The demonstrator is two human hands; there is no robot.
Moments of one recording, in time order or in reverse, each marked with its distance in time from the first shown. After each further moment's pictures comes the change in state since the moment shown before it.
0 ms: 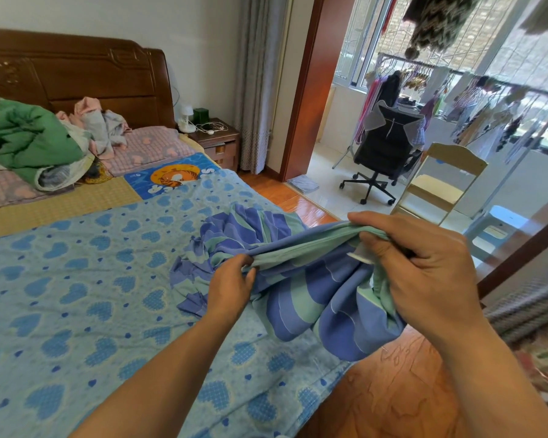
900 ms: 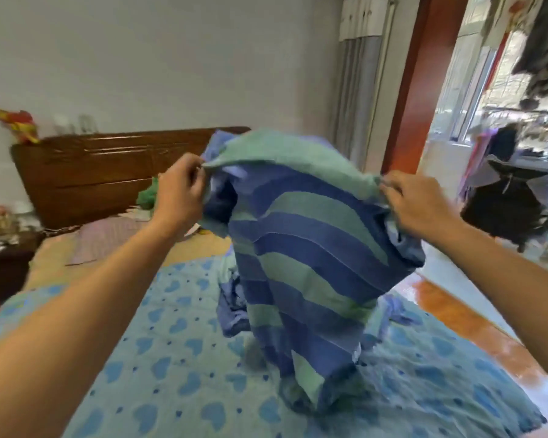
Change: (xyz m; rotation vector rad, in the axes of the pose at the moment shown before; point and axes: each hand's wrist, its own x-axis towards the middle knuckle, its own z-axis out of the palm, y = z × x) left_hand 0.090 0.088 -0.334 0.226 0.576 0.177; right_hand 0.205 0.091 0.078 -0.452 -0.173 -0.086
